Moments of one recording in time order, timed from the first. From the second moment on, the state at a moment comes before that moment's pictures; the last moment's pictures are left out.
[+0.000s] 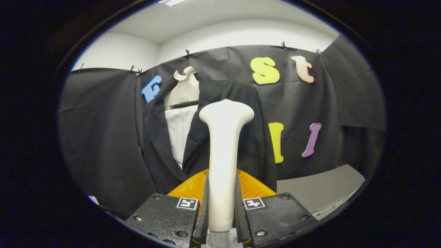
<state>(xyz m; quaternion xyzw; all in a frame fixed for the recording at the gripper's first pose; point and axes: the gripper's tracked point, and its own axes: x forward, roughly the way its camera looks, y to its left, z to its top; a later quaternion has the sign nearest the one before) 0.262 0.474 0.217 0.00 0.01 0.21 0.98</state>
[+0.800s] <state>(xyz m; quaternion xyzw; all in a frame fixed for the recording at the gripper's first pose) 0.255 0.474 0.133 -0.04 0.08 0.20 0.98</state>
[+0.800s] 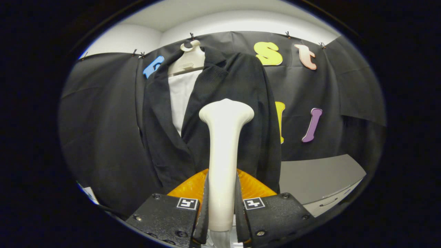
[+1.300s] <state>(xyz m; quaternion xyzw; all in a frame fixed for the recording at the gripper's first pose) 0.245 0.468 0.075 -0.05 0.13 0.19 0.97</state>
